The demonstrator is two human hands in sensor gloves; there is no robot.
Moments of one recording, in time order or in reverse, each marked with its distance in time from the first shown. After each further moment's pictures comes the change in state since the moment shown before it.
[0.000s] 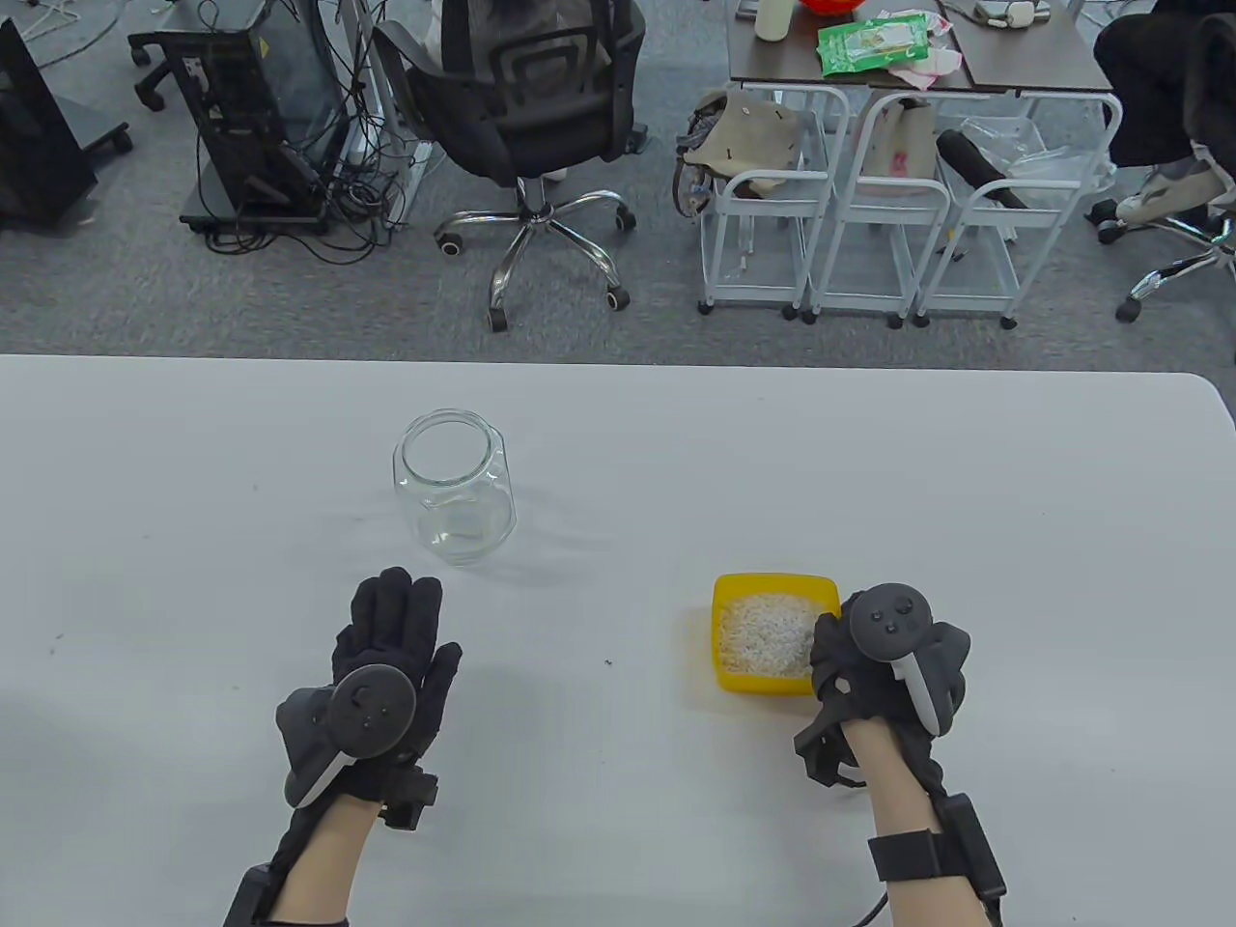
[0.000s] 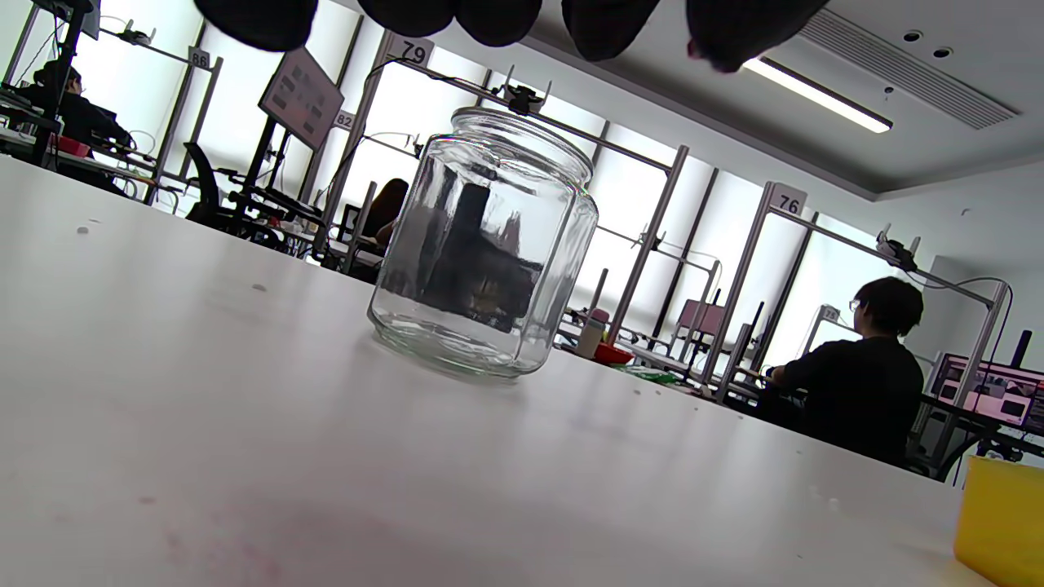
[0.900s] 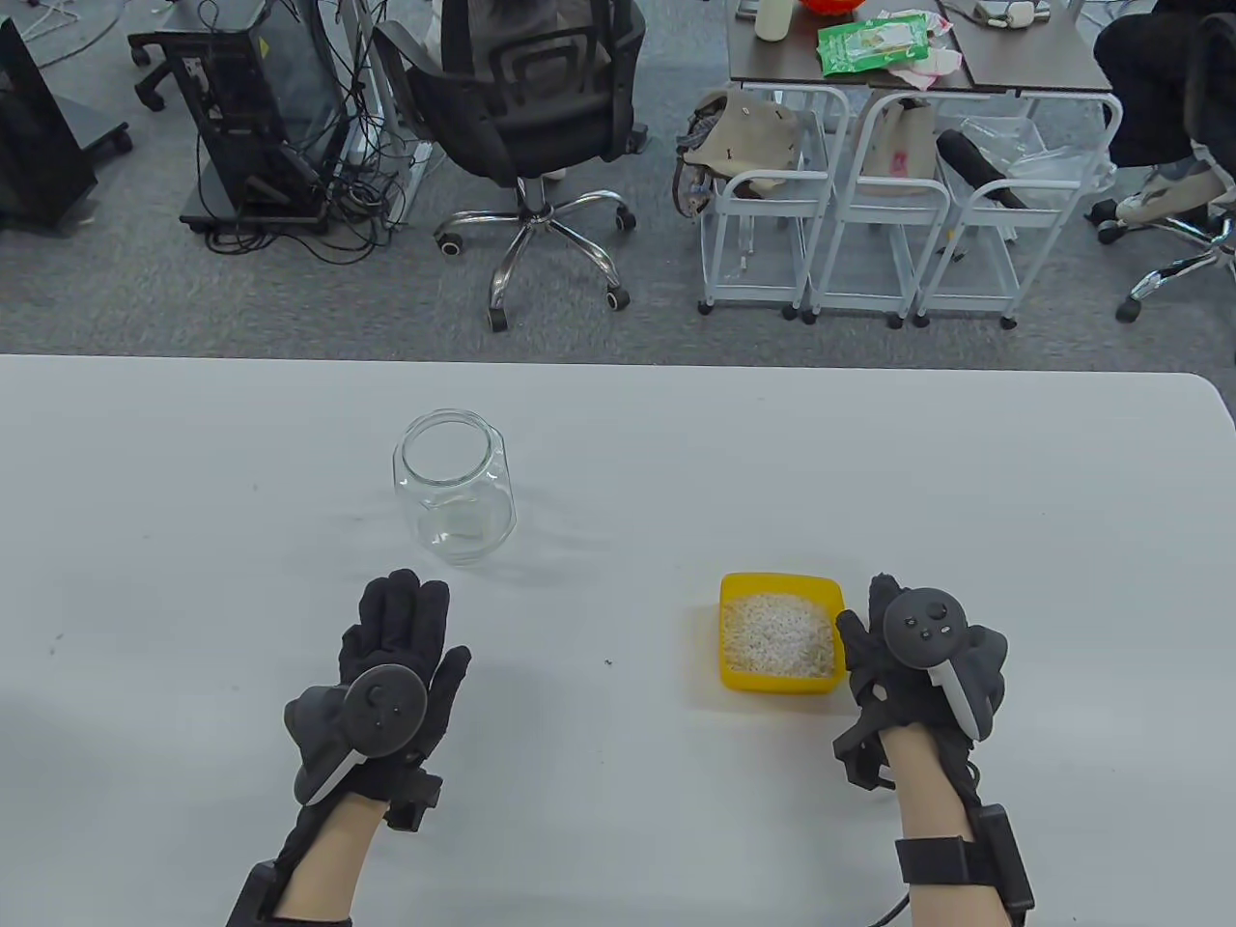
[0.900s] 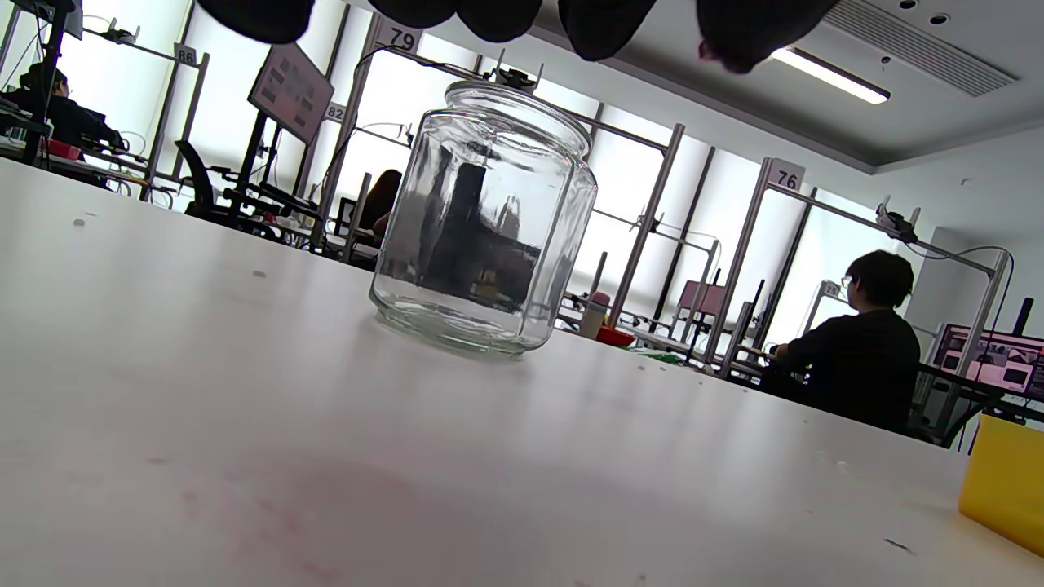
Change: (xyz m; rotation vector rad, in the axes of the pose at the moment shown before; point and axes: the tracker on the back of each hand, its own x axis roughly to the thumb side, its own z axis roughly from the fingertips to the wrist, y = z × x) left_hand 0.006 -0.006 -0.001 -0.028 -0.014 -0.044; right_hand -0.021 -0.020 -0.003 -0.017 -0.044 0.066
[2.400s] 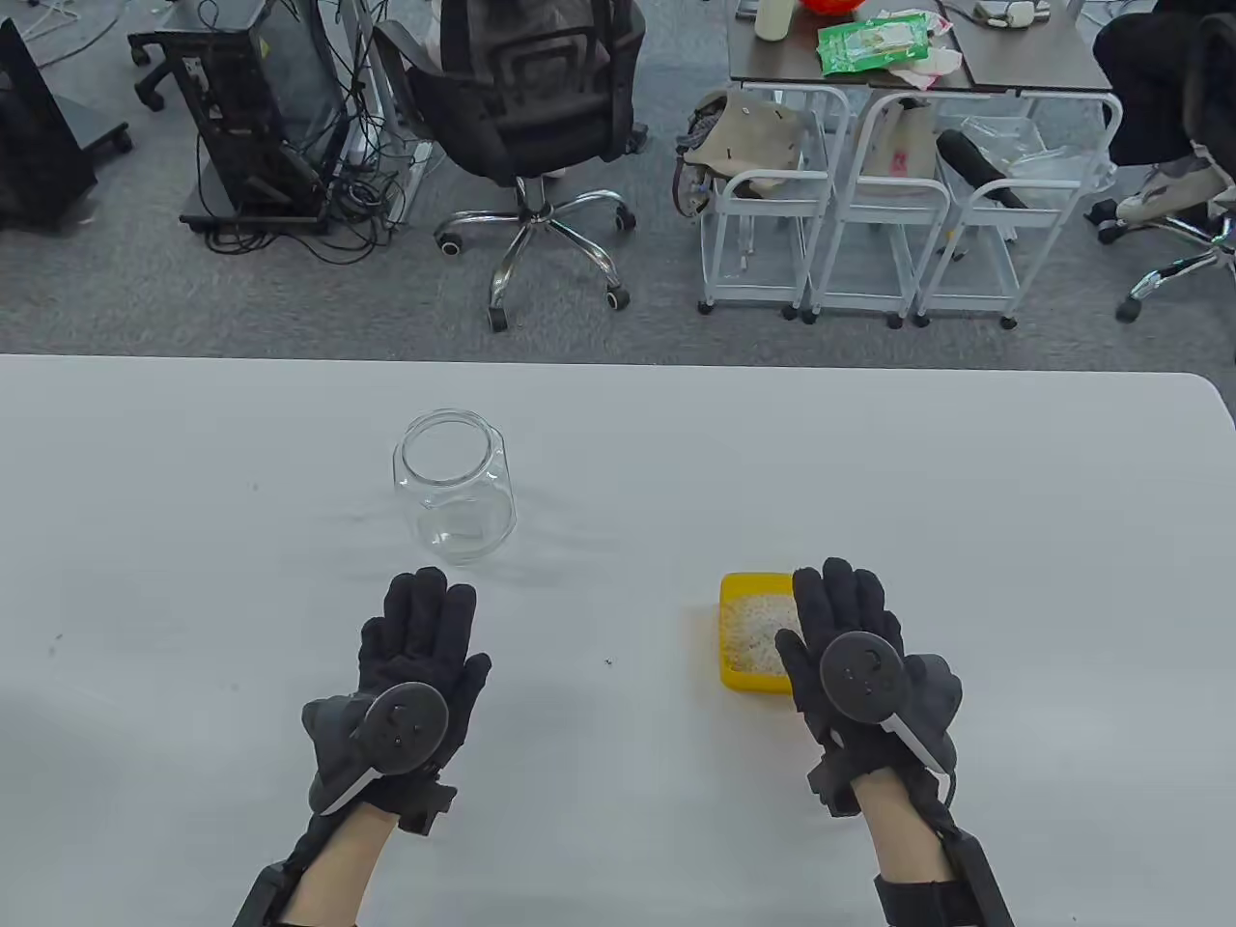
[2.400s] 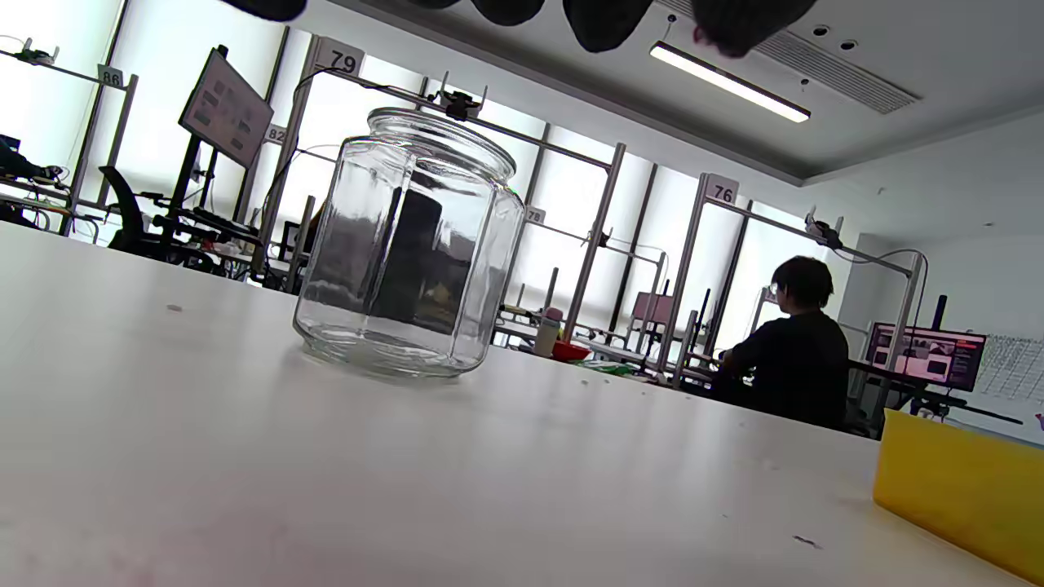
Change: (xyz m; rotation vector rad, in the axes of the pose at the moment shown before) left_hand 0.020 0.001 0.006 0.038 -0.102 -0.020; right_hand 0.051 -0.003 0.049 -0.074 -0.347 0.123
